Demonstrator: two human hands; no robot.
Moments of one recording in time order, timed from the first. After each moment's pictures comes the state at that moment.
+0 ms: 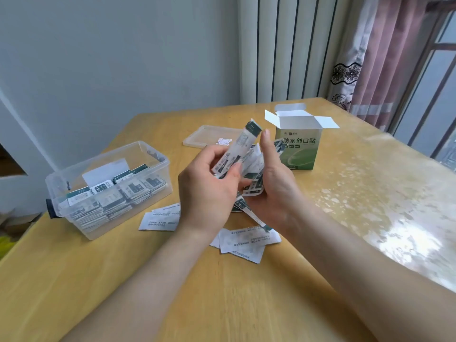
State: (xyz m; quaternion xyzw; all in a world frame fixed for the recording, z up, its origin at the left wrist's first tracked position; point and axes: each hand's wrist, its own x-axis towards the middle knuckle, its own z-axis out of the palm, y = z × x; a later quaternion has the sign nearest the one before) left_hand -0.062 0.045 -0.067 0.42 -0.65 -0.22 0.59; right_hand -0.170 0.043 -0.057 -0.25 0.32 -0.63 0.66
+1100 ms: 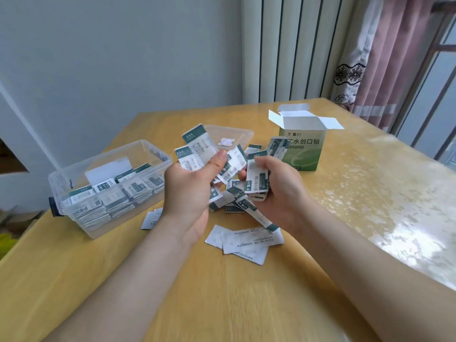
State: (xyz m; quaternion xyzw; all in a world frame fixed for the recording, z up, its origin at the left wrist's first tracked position) left_hand -0.049 0.041 -0.055 0.38 -0.41 -0.54 0.63; right_hand -0.176 0.039 -0.061 -0.25 0.39 -0.61 0.65
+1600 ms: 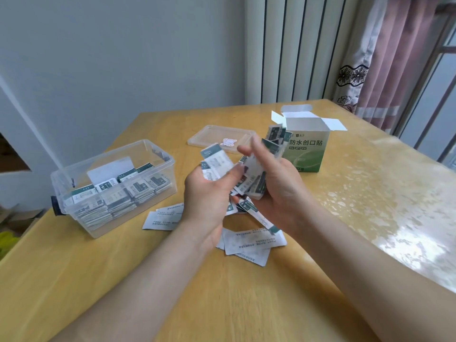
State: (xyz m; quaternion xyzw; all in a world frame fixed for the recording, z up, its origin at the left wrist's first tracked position) left_hand -0.063 0.040 -0.072 0.43 -0.44 -0.52 0.59; right_hand -0.168 0.047 -0.054 -0.35 0.35 -0.60 0.63
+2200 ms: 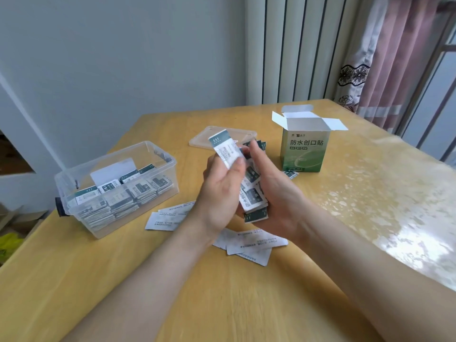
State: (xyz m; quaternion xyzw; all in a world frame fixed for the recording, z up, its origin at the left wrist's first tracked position) left_hand -0.062 0.046 -0.064 0.40 -0.60 -0.49 0.50; right_hand -0.164 0.044 -0.064 -0.33 0.33 -0.49 0.74
